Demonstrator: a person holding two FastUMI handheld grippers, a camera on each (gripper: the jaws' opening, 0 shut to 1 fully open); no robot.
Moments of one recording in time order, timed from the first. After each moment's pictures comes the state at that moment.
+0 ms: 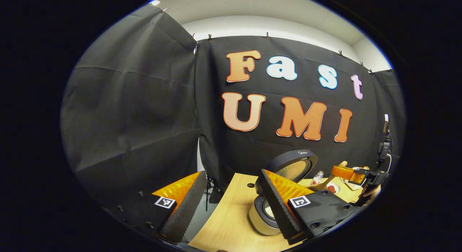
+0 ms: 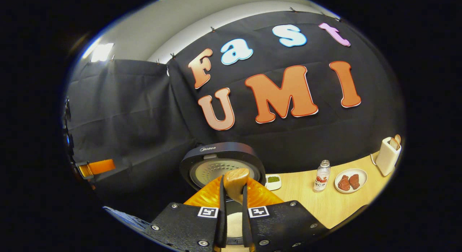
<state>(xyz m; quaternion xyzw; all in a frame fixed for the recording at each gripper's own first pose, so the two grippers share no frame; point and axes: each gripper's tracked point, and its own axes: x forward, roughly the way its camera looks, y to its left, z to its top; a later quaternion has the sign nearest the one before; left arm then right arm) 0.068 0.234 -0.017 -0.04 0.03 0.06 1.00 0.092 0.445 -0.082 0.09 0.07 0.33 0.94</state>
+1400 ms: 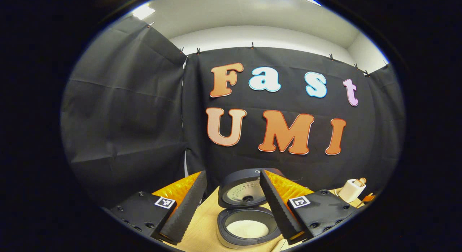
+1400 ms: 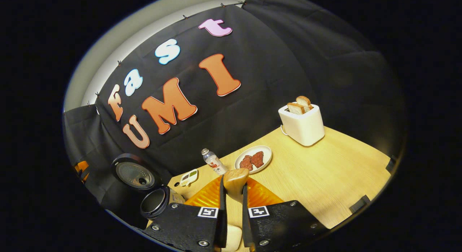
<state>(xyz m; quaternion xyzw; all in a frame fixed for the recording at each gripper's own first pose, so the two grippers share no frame) 0.094 0.097 0.015 -0.02 -0.04 0.09 1.00 0.125 0.063 -0.207 0.22 0.15 0.10 0.96</state>
